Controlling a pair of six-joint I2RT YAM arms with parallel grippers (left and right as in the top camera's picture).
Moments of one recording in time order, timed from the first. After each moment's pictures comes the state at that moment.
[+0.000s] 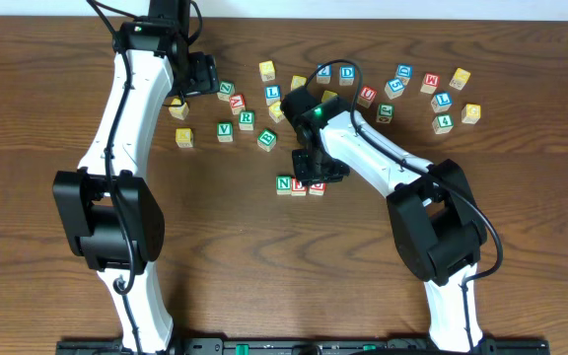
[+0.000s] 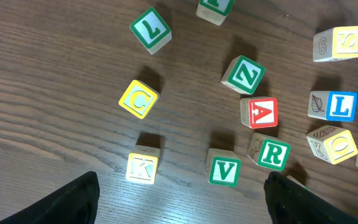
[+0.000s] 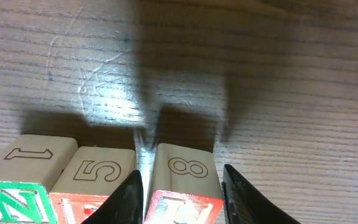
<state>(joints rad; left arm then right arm) -0.10 2.08 1.95 -1.08 -0.06 -0.30 0.58 2.17 1.65 -1.05 -0.01 0.45</state>
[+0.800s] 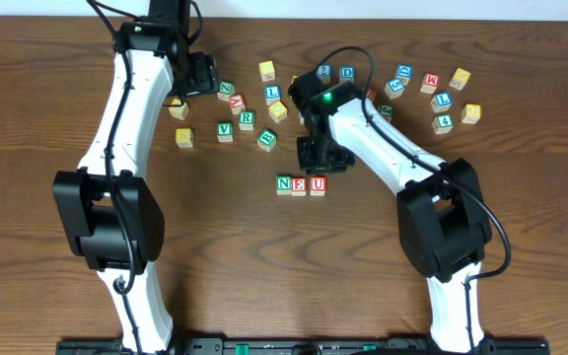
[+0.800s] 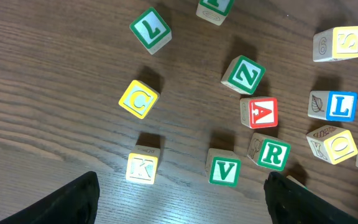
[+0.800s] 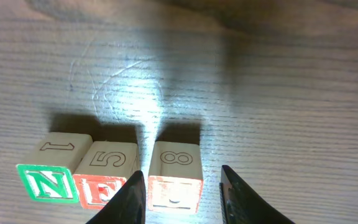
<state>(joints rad) -0.10 2.08 1.95 -1.08 -0.06 -0.30 0.53 2.17 1.75 -1.13 -0.05 0.45</state>
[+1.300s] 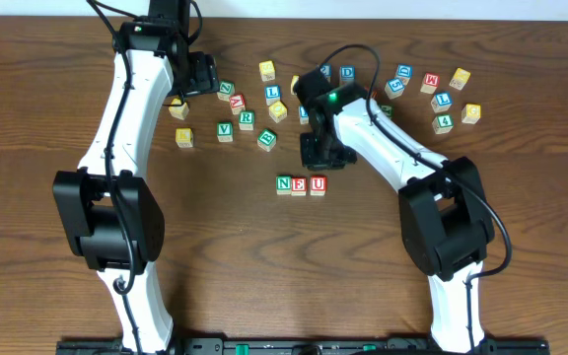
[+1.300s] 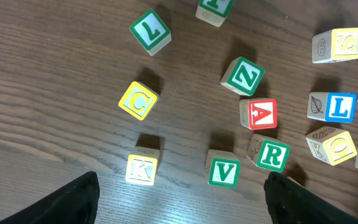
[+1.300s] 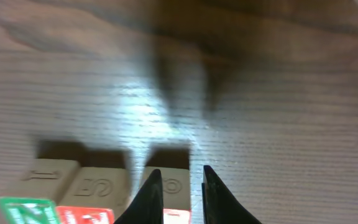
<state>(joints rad) -0.10 2.08 1.95 -1.08 -0.06 -0.30 0.51 2.17 1.70 -1.05 -0.03 0.45</state>
